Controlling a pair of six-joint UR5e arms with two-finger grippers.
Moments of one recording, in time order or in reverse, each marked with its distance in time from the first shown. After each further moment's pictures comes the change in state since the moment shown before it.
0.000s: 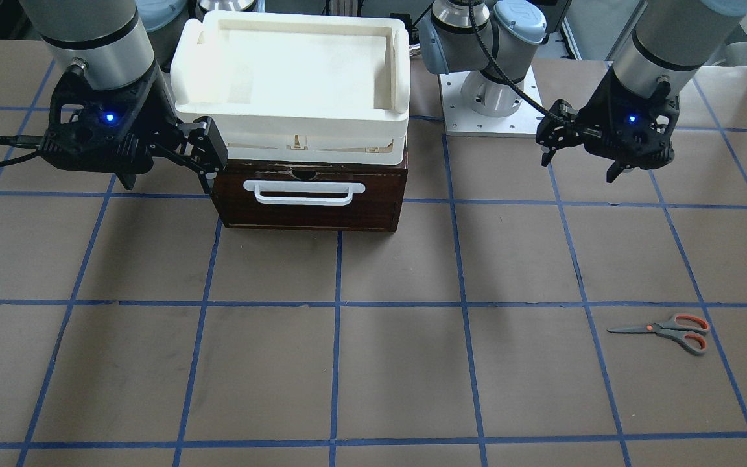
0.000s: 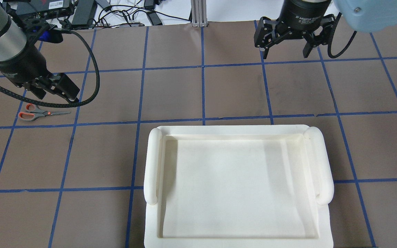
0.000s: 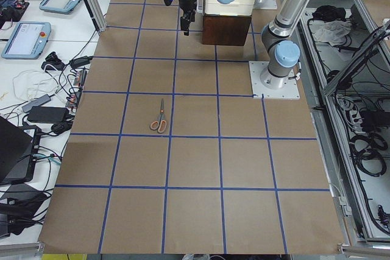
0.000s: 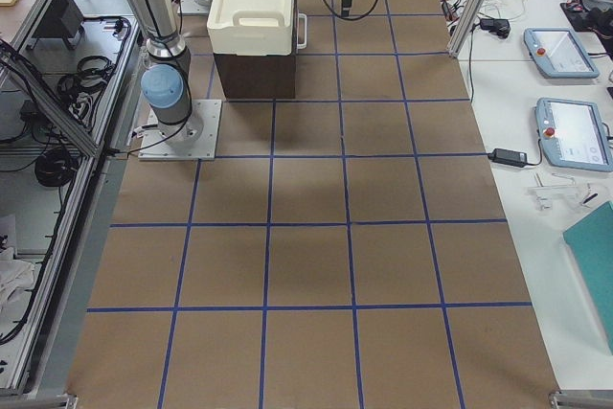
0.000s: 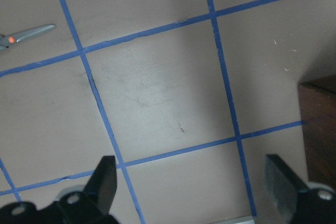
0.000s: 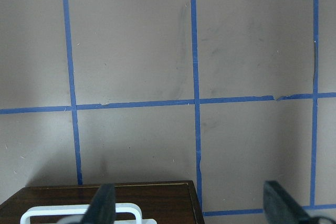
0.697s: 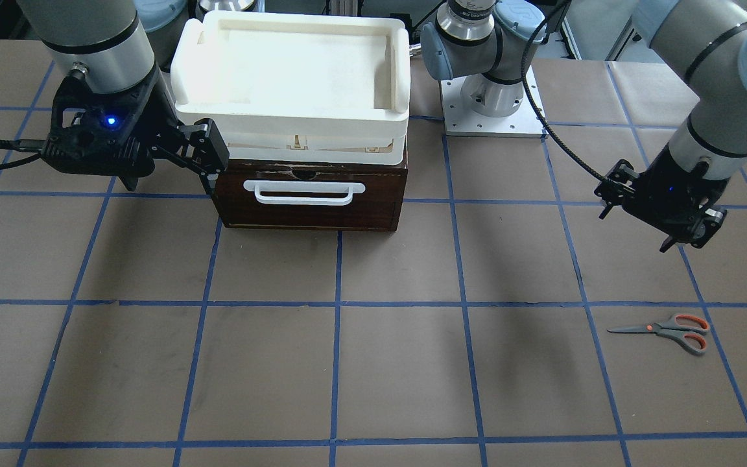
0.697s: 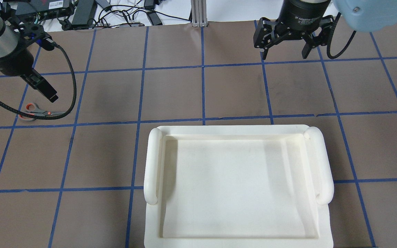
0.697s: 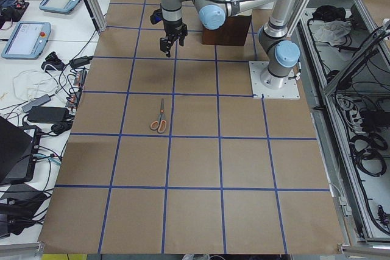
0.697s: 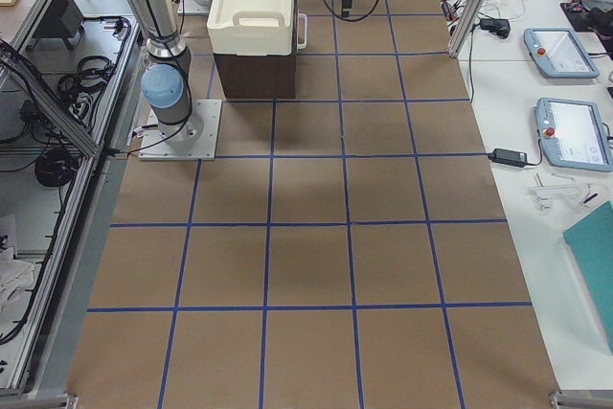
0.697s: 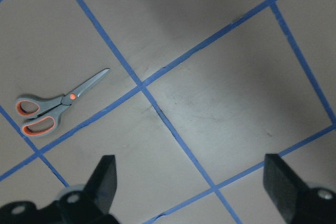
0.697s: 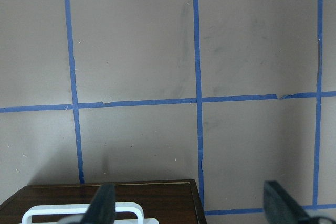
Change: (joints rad) left arm 0.112 -0.155 -0.008 0.225 0.071 0.511; right arm -0.002 0.004 0.000 0.003 0.008 -0.002
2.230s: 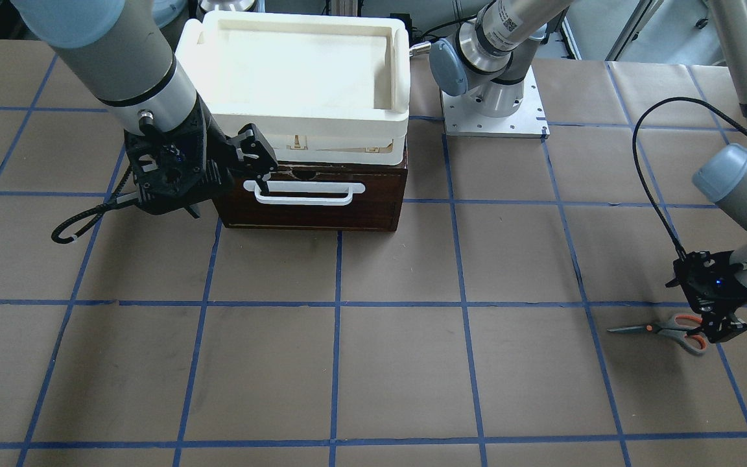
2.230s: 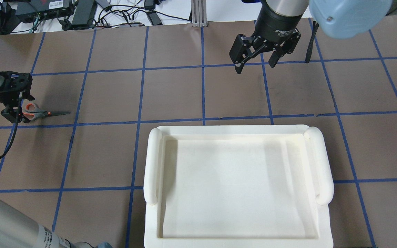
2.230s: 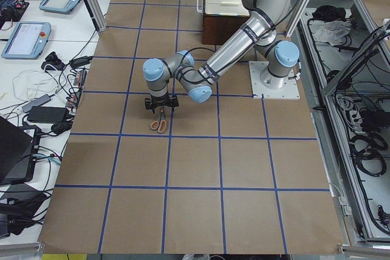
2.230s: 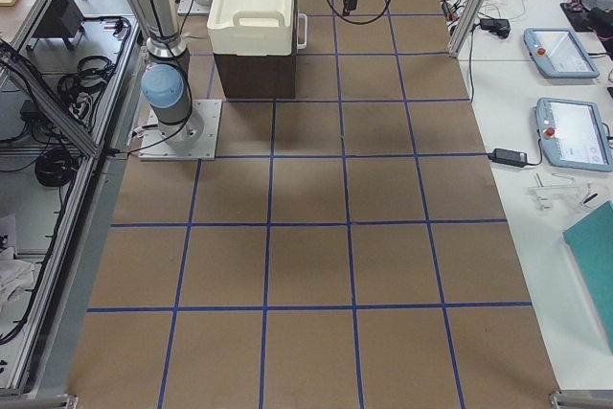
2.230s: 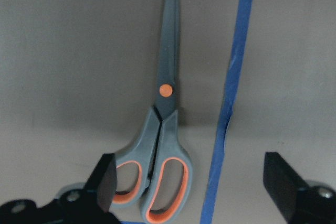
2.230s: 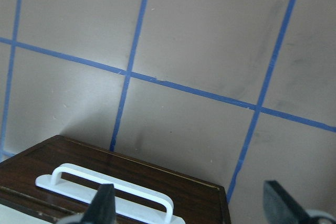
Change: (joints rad) left arm 0.264 -0.391 0.016 0.346 -0.061 1.011; right arm 0.024 0.054 0.020 -0.009 0.200 -0.324
